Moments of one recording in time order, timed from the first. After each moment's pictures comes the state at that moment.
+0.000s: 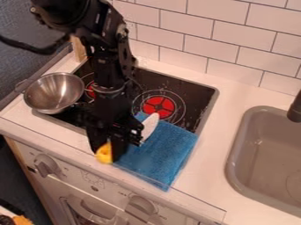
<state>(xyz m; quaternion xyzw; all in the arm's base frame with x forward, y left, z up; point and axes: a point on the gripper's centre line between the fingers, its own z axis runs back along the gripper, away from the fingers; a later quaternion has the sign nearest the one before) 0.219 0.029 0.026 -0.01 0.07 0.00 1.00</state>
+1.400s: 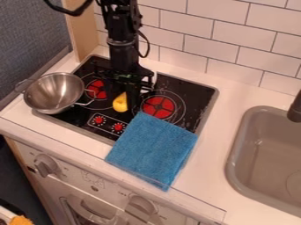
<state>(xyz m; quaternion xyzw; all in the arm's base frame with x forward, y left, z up) 0.315 0.065 0.024 0.00 0.04 0.08 1.00</state>
